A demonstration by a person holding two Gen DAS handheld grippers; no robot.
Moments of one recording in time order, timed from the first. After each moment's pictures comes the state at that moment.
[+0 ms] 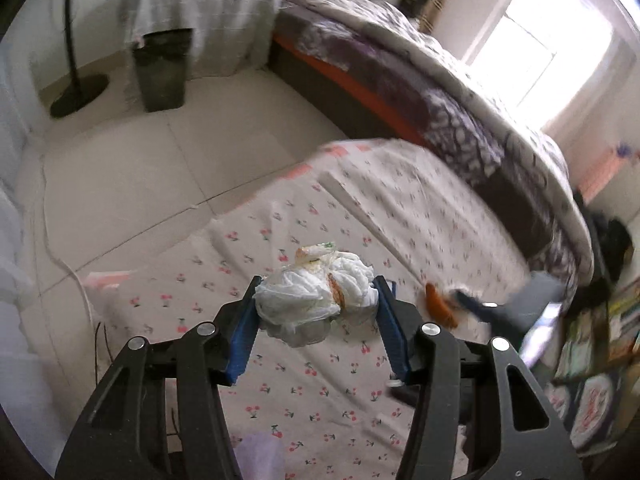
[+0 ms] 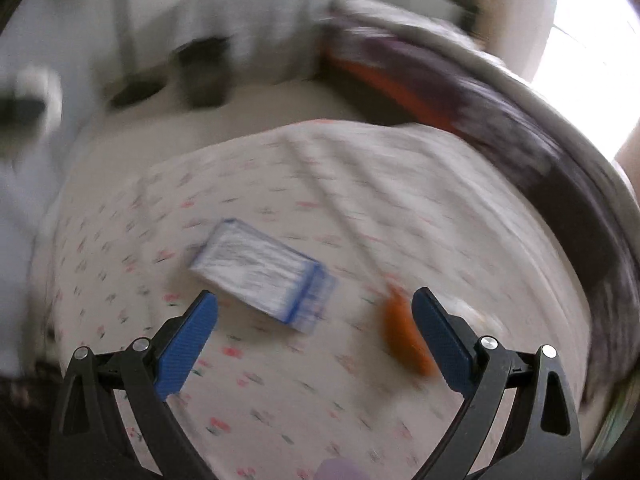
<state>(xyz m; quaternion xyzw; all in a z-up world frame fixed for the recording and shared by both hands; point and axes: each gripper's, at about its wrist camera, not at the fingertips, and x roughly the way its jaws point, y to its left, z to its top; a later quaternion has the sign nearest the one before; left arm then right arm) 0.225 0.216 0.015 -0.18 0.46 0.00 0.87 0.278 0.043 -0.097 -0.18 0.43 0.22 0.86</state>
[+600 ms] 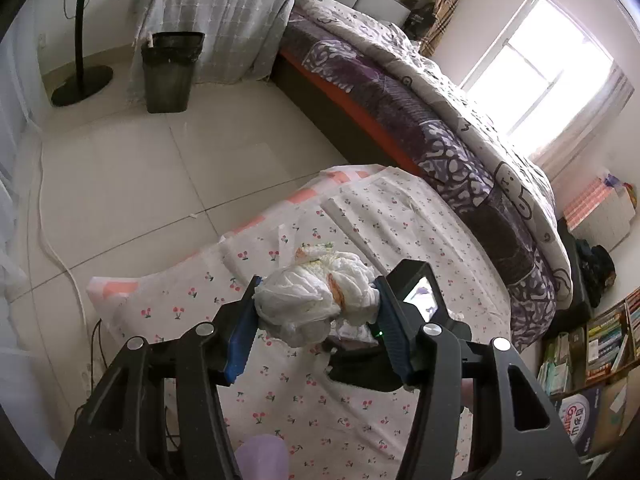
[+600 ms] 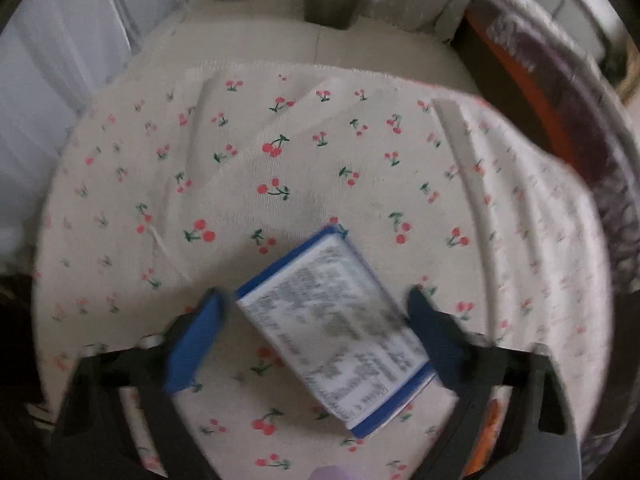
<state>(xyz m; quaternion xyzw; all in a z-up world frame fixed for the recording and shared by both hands) 0.219 0.246 0.034 -0.22 0.43 -0.01 0.88 0.323 0.106 -0.145 -0.27 0.50 0.35 0.75</state>
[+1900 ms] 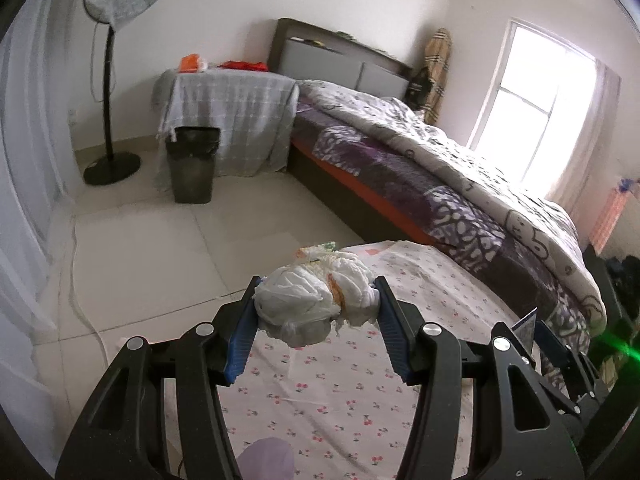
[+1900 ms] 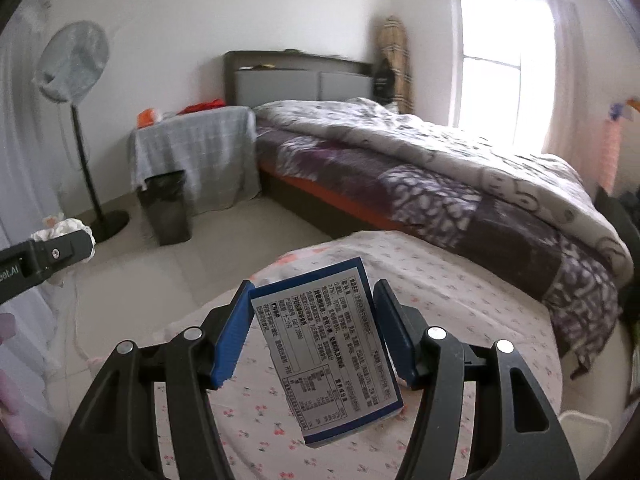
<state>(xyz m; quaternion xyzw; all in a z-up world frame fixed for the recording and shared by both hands) 0.188 0.195 0.067 -0.14 0.28 0.06 0.95 0.211 -0.003 0.045 -0.01 0.26 0.07 0.96</state>
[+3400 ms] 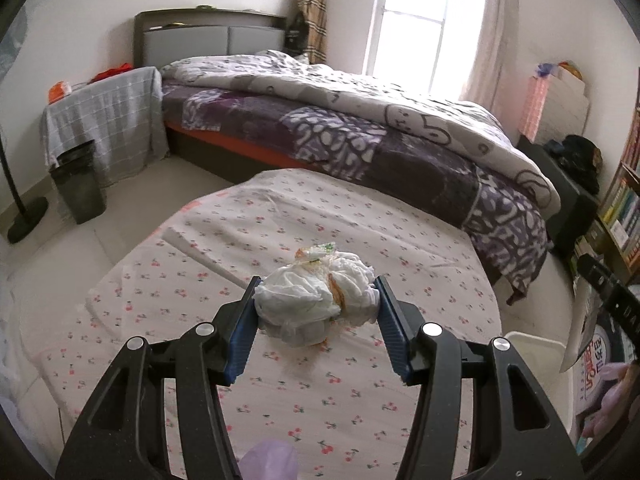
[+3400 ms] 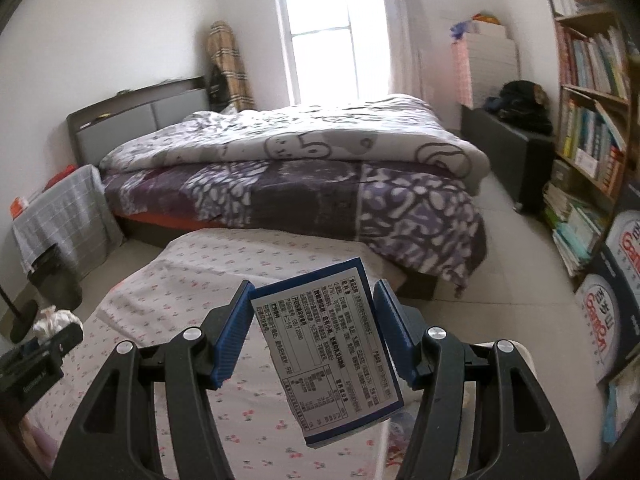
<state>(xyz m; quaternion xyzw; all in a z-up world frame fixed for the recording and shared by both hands) 0.199 -0.023 0.008 -0.02 0.34 -0.10 0.94 0.132 -0.275 0.025 0.12 0.26 -0.16 0.94</state>
